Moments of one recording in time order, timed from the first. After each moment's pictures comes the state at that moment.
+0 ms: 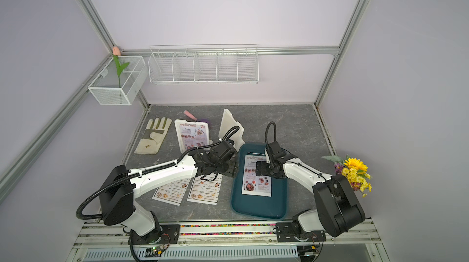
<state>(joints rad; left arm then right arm) -1.03 1.63 1.19 -0.61 -0.11 -0.57 0.43 1.43 0.69 -0.44 -0.14 0.45</state>
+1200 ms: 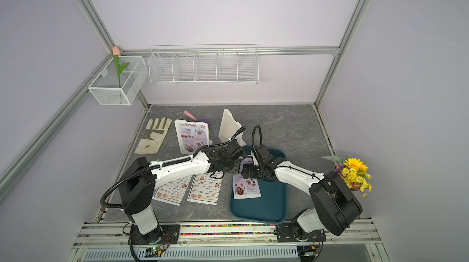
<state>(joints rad) -1.03 1.79 1.29 -0.61 -0.18 -0.65 0.61 1.44 0.69 -0.34 -0.22 0.57</state>
